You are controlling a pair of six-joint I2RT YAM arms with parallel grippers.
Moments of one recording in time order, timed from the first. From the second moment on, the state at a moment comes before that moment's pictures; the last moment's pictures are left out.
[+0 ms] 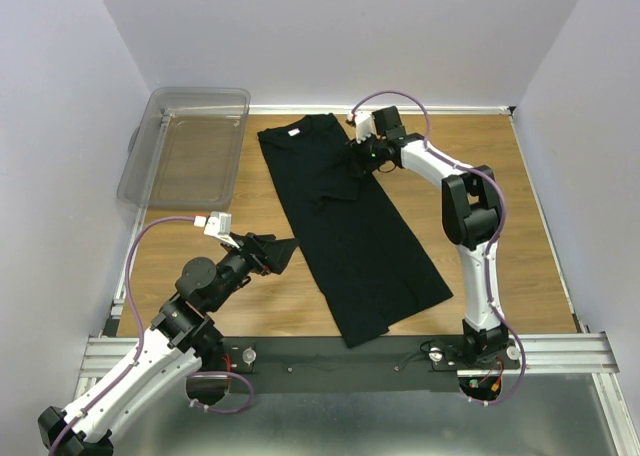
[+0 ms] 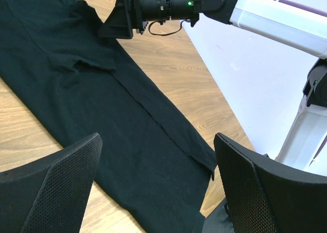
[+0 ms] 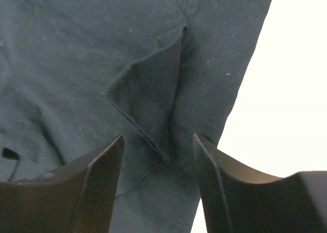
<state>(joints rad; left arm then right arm) -0.68 0.33 0.28 0.05 -0.06 -0.71 0.37 2.27 1.79 -0.34 -0.35 -0.20</state>
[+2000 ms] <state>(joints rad) -0.68 0.29 0.28 0.05 -0.05 -0.71 0.50 2.16 1.67 -0.33 0.08 -0.35</state>
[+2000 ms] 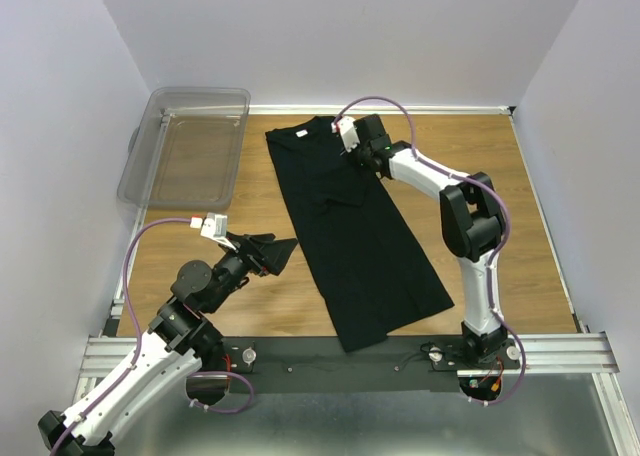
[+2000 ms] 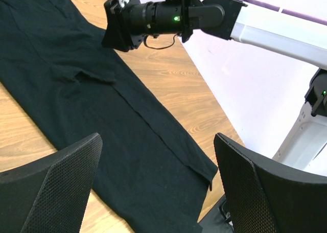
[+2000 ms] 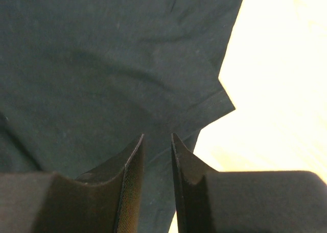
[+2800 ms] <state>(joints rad) -0.68 0.30 0.28 0.05 -0.05 -0.71 0.17 2.41 1.91 -0.32 -0.54 0.14</state>
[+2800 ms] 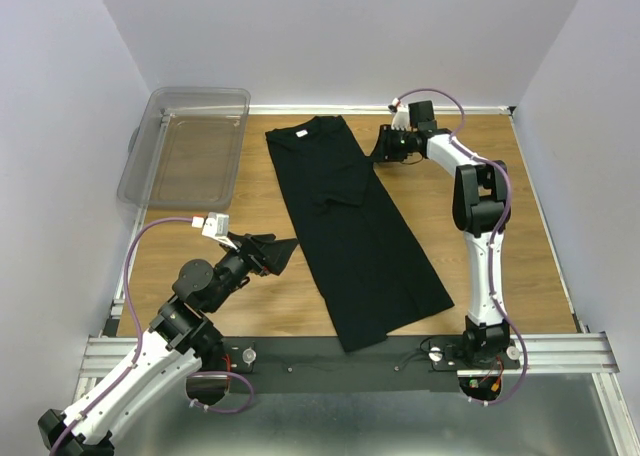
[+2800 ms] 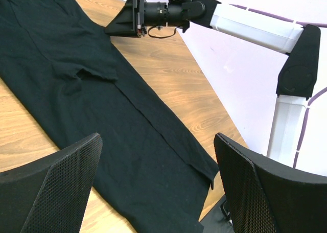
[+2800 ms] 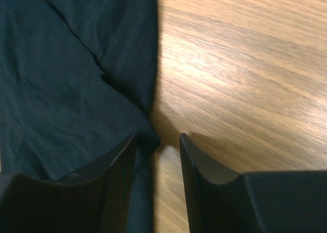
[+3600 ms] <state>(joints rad) -0.68 0.30 0.28 0.05 -0.05 -0.71 0.19 2.34 1.89 -0.32 -0.61 0.13</state>
